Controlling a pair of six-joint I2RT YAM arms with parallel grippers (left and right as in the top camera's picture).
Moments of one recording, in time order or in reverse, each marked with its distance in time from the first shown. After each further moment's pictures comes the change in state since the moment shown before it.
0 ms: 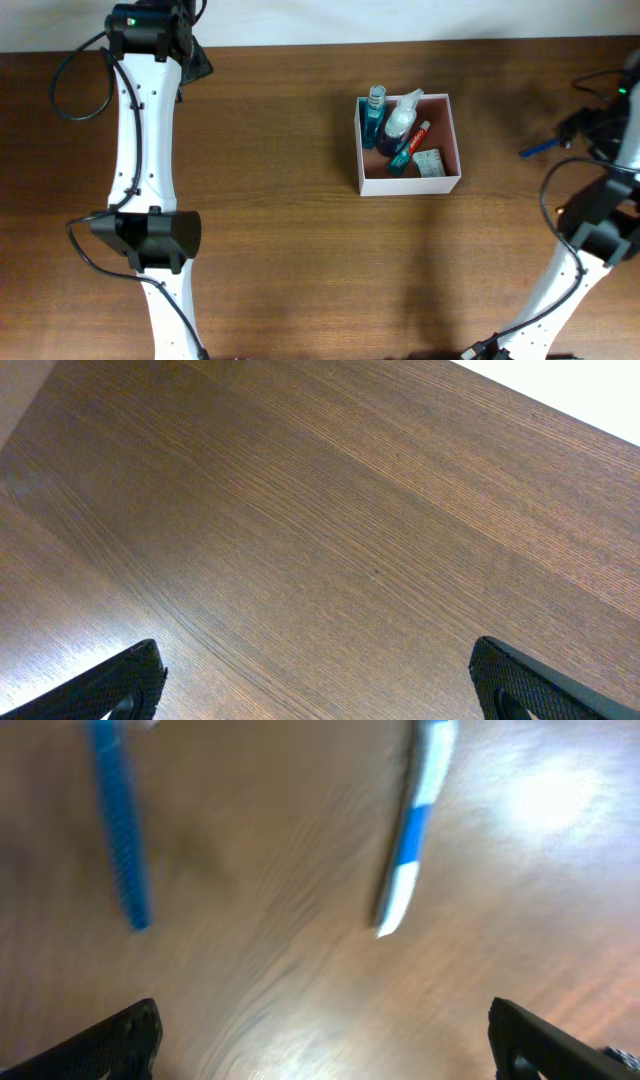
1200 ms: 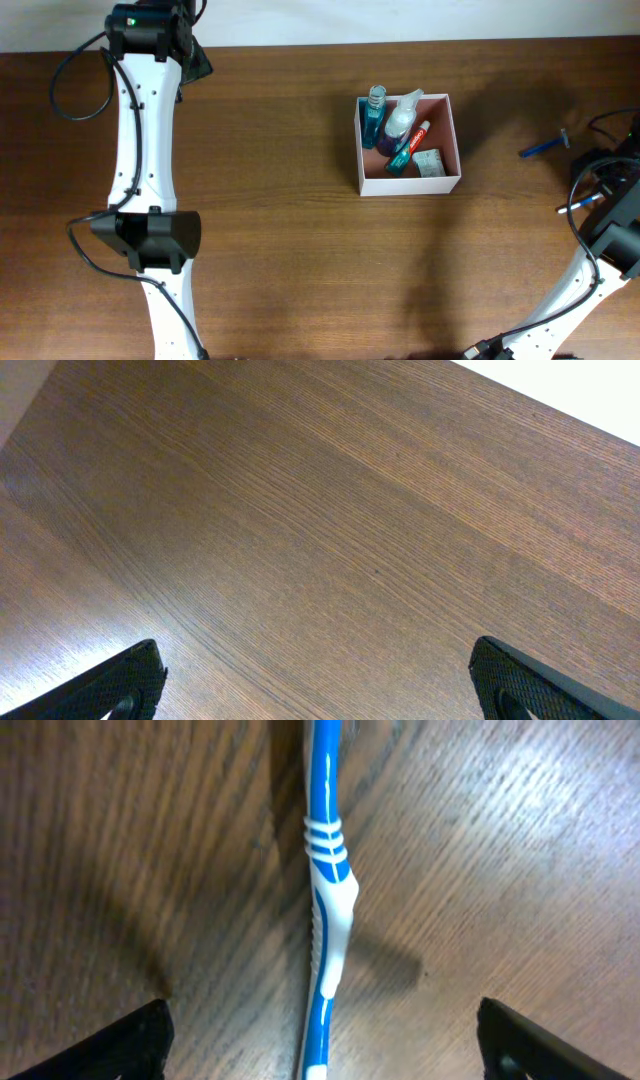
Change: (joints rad) left arm 0.000 0.000 0.000 0.000 0.000 0.000; right arm -0.124 0.000 -0.360 0.361 0.022 -0.132
